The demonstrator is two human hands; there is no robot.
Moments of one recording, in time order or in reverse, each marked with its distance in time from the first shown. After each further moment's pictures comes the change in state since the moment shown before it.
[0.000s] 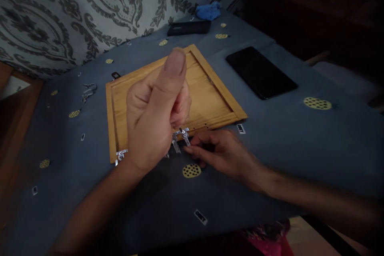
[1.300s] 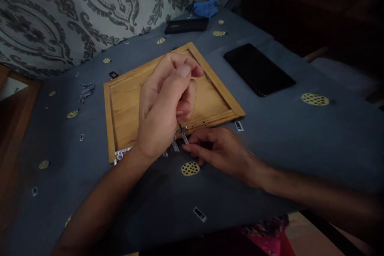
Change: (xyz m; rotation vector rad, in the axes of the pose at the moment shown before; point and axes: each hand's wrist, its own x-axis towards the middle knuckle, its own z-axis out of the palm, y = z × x) left_hand 0.006 -0.018 -0.003 -0.055 -0.094 -0.019; right_hand 0.000 -0.006 -0.002 0.022 -0.014 0.000
